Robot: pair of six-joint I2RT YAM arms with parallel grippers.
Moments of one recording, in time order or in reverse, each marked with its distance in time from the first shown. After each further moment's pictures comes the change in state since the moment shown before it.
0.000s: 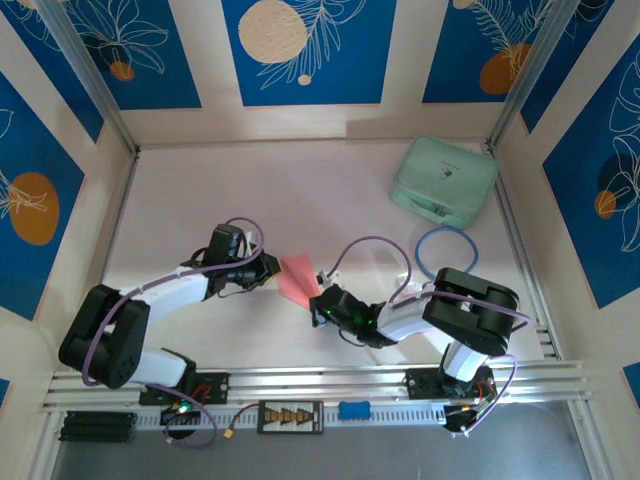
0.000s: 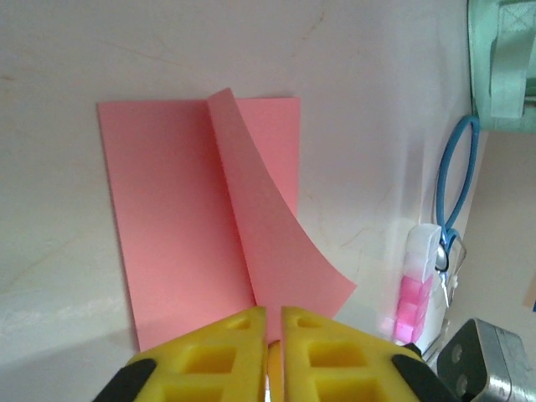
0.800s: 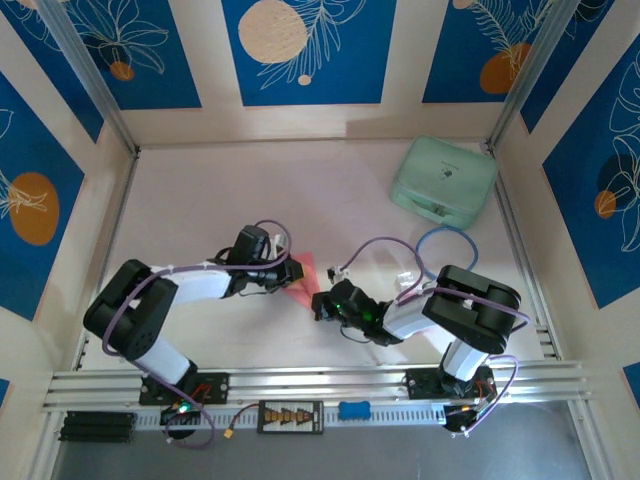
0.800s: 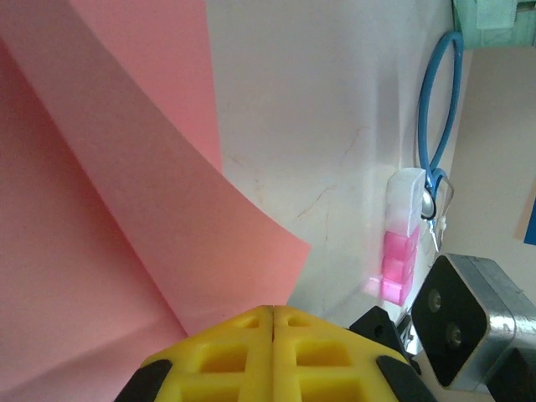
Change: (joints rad) left arm -0.143 0.188 0.058 0.181 0.063 -0.024; right arm -0.068 0.000 -0.052 0.113 -0.134 0.195
